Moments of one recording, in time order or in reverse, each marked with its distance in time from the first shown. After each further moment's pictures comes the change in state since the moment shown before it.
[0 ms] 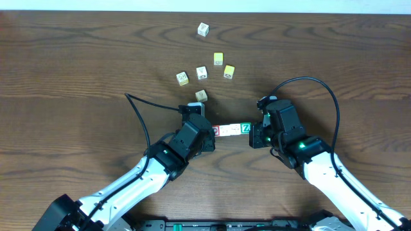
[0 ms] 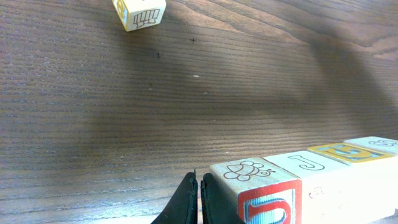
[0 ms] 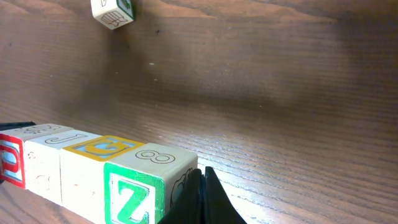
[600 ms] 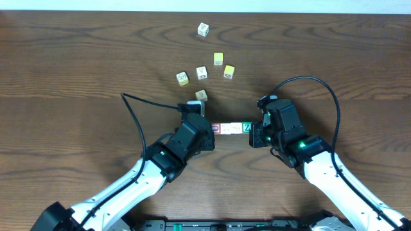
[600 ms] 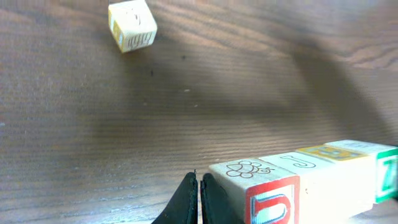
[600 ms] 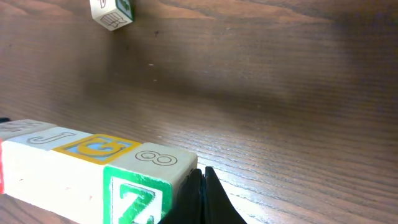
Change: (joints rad) left arm 0.000 -0.049 0.008 -0.003 -0.011 0.026; right arm 0.000 0.000 0.010 -0.015 0.007 0.004
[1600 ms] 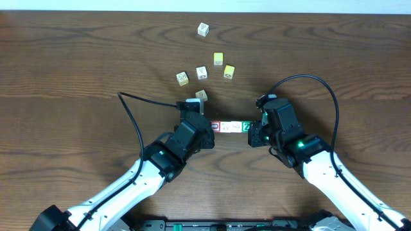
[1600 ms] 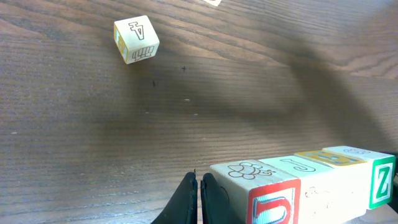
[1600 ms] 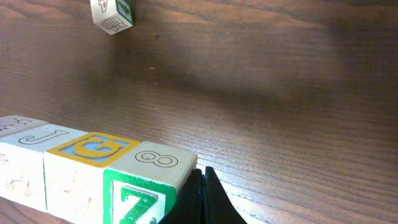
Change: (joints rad) left arm 0.002 -0.013 0.014 -0.019 -0.018 0.004; right arm 0.025 0.000 0.026 -0.023 0.036 0.015
